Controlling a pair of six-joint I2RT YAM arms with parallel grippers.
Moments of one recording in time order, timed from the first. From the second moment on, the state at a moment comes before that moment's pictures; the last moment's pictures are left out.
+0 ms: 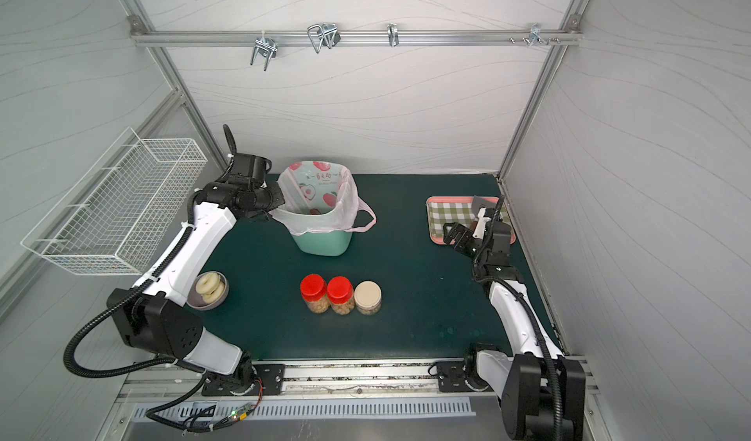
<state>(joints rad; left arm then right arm) -0.21 1.53 1.57 -0.90 -0.17 -0.56 -0.04 1.06 0.62 -0.07 -0.33 0.49</state>
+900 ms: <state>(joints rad) -0.47 1.53 1.47 -0.71 -0.23 -0.69 -0.04 1.06 0.62 -0.07 -0.34 0.50</state>
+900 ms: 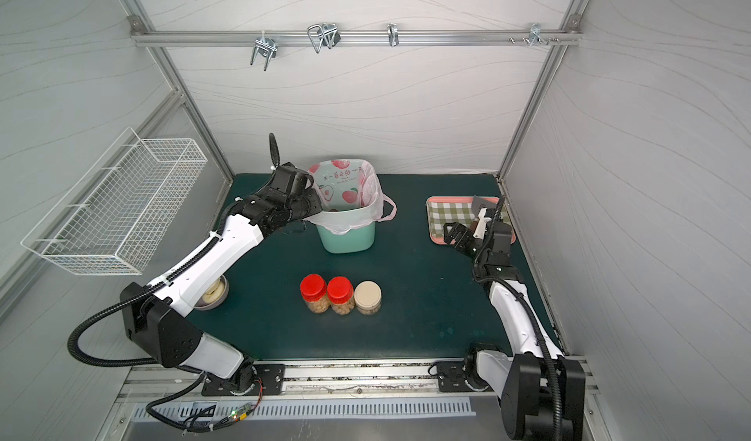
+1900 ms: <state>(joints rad) -0.50 1.53 1.47 -0.69 -0.23 -0.66 -0.04 1.07 0.62 -0.07 -0.36 0.50</state>
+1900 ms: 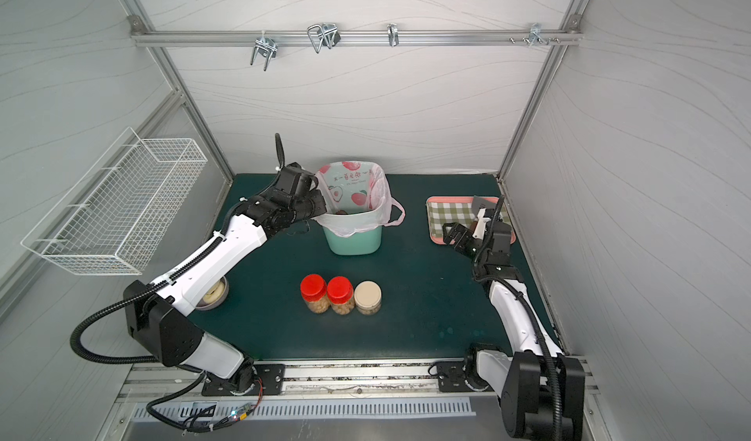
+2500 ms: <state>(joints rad) -0.51 1.55 1.48 -0.66 -0.17 -0.63 -0.04 1.07 0.62 -0.07 -0.36 0.50</state>
